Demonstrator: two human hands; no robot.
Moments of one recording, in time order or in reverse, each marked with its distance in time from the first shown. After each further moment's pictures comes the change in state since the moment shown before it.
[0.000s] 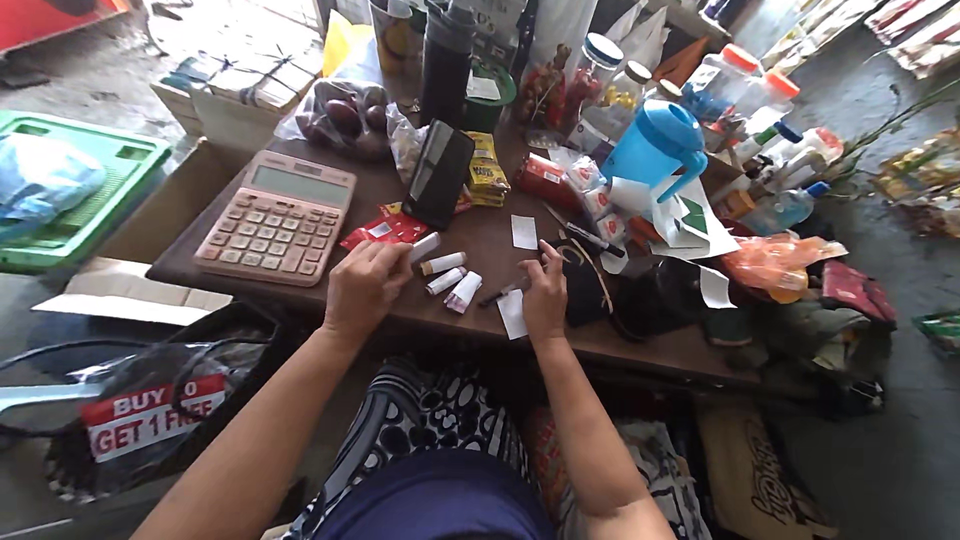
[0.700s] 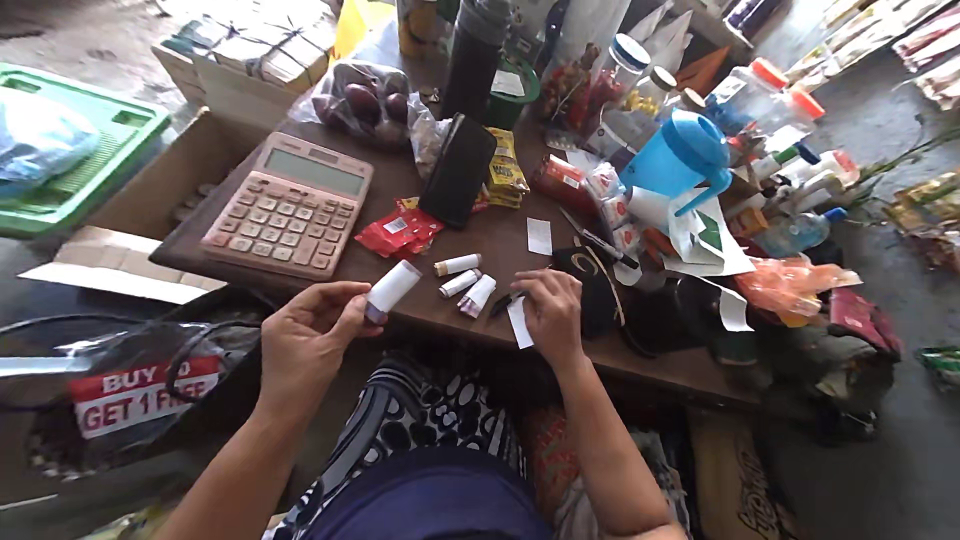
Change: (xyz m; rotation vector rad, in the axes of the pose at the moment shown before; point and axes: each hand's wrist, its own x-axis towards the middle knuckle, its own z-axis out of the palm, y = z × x) left_hand -0.052 0.029 -0.068 -0.813 0.107 -0.738; right_hand 0.000 -0.015 -0.027 0.070 -0.133 -0.349
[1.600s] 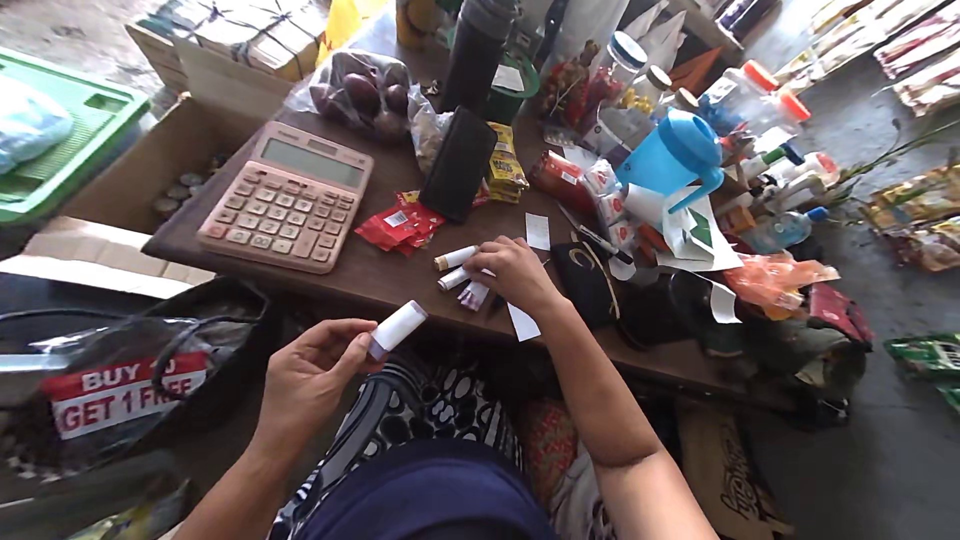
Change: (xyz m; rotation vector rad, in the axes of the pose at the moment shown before) left_hand -0.037 -0.016 -0.014 -0.060 -0.057 -0.073; right_hand 0.073 -0.020 0.014 0.094 -0.495 -0.220
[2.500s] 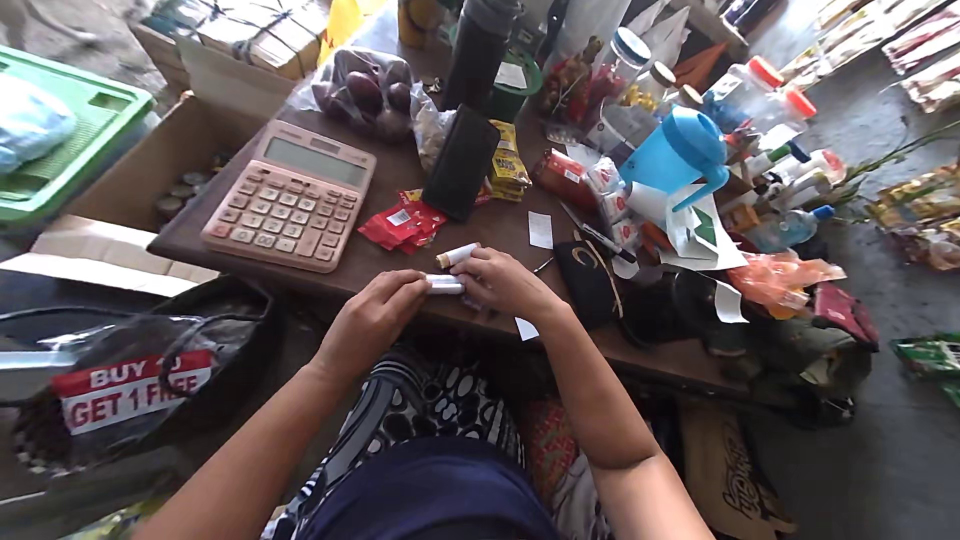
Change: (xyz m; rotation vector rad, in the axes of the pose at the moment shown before) left_hand 0.073 -0.026 0.023 0.775 -0.296 0.856; right_hand 0.003 -0.007 0.009 0.255 -0.066 -0.069
